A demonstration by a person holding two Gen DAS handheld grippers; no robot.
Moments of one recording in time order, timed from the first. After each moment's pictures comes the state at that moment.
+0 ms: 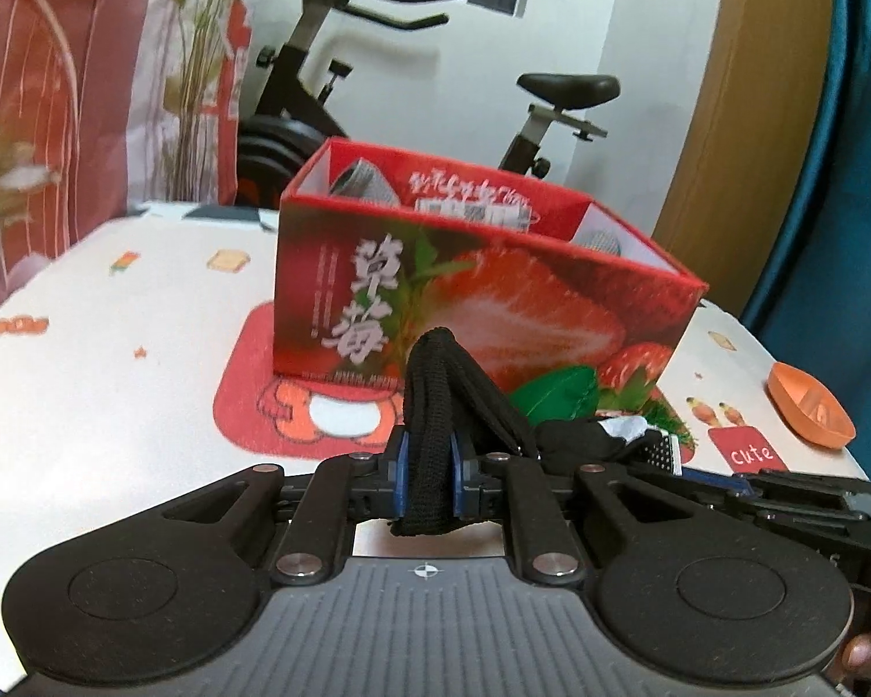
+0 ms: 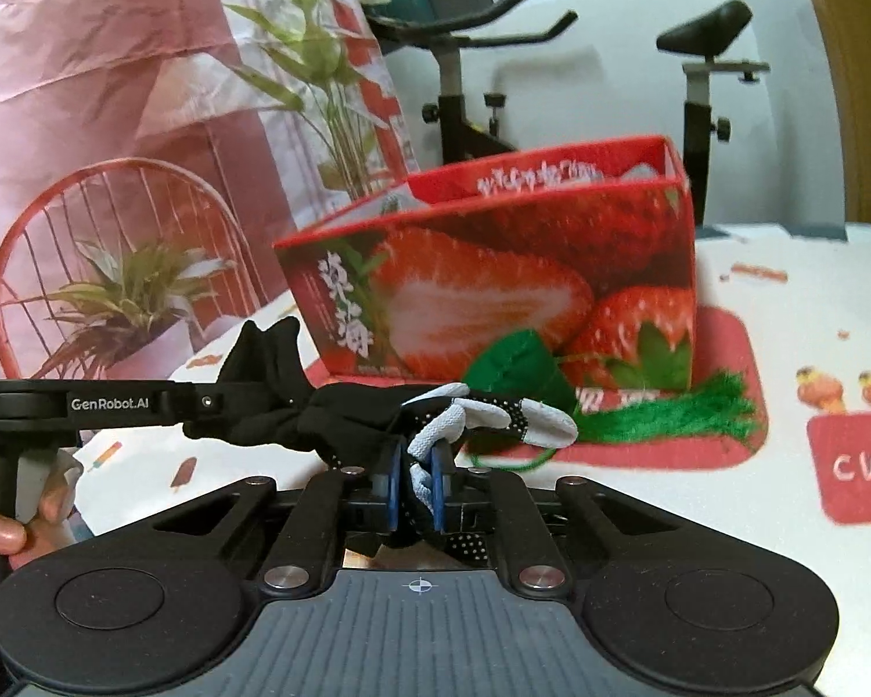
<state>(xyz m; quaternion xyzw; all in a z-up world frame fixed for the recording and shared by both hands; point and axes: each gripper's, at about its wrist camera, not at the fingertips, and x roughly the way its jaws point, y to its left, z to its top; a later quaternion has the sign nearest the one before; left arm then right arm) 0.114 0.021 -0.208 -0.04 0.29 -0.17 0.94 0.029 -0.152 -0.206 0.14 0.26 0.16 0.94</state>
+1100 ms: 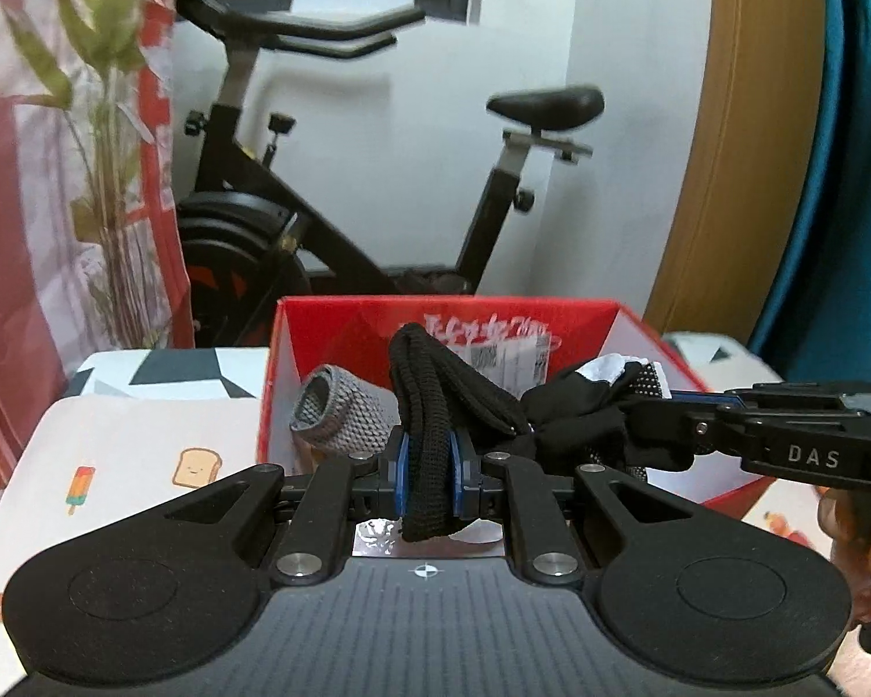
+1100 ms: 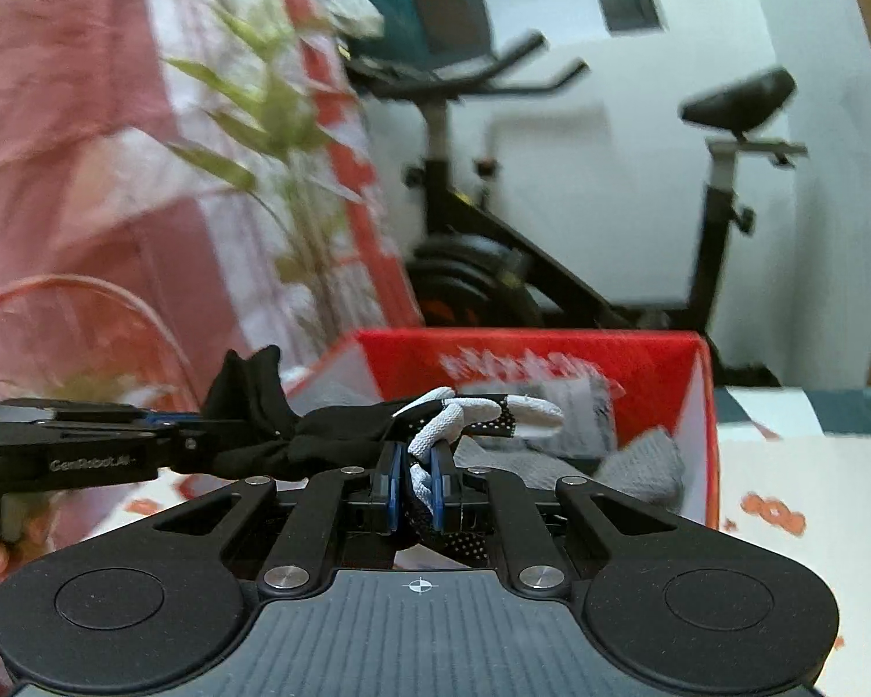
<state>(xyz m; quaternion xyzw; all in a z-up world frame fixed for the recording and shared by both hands) 0.263 -0.009 -0.128 0.03 0.28 -0.21 0.94 0.209 -0.187 -0.113 0.12 0.25 0.14 0.95</state>
